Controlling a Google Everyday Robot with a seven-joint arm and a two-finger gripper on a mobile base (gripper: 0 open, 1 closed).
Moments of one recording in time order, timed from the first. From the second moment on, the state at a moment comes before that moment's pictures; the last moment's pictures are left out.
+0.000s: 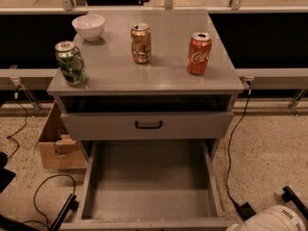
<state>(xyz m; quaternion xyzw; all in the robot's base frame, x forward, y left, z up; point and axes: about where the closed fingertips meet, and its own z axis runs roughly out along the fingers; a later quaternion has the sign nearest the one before) 0.261 -0.203 0.491 -0.54 0.84 0.05 0.06</state>
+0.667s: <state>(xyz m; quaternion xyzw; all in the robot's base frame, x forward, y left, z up) 0.280 -0.160 0.405 -0.55 0.83 0.11 0.06</state>
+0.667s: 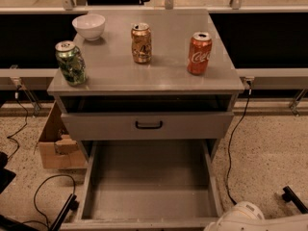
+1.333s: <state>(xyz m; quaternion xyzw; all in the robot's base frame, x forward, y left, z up) 0.305 -0.131 0.345 -0.55 0.82 0.14 0.07</state>
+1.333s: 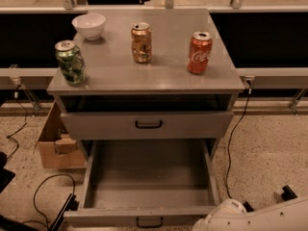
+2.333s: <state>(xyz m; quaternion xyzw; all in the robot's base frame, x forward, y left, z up) 0.398 -0.133 0.368 -0.56 0.81 0.08 0.14</state>
